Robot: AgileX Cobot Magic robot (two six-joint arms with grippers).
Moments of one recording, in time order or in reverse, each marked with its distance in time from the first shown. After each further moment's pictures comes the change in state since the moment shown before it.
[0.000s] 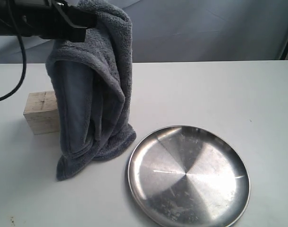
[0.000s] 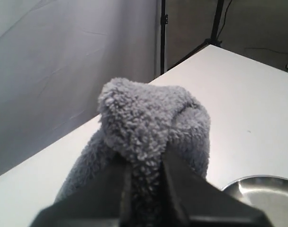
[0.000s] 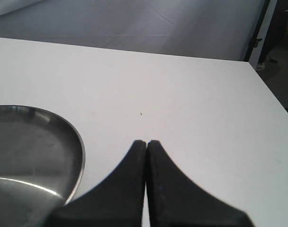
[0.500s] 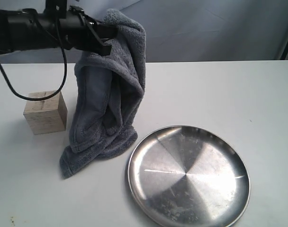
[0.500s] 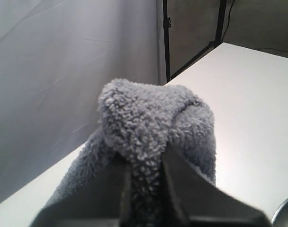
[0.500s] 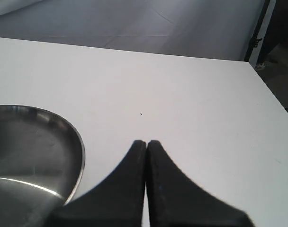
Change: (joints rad) left arm 0.000 0.326 -0.135 -0.350 0.013 0.469; right arm 0.000 0.000 0.000 0.000 0.000 0.000
